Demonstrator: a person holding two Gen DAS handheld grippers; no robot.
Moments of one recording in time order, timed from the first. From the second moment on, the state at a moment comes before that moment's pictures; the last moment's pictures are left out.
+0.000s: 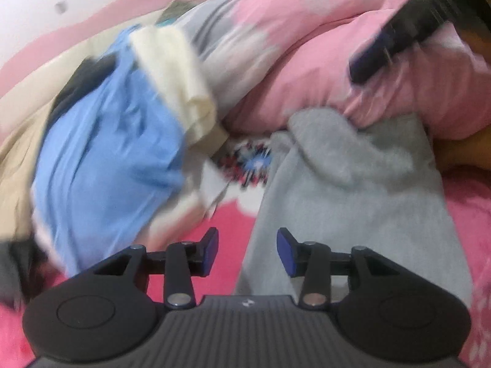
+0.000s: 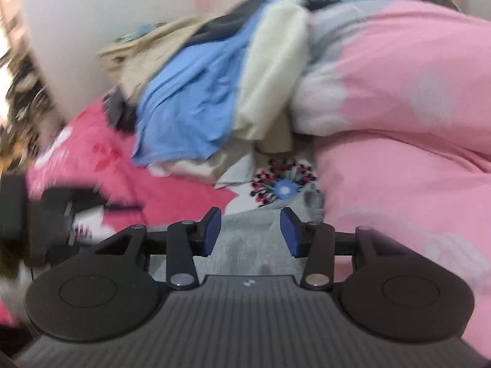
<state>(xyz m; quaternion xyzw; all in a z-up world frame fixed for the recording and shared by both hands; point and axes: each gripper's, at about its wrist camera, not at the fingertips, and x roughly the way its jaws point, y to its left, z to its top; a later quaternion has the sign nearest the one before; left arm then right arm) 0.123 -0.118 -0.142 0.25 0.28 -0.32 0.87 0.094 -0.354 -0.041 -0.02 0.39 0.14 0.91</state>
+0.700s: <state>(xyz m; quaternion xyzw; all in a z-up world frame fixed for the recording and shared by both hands) 0.209 -0.248 -0.198 0.30 0.30 -0.43 0.80 0.039 -0.344 -0.089 -0.18 0.33 0.24 0.89</state>
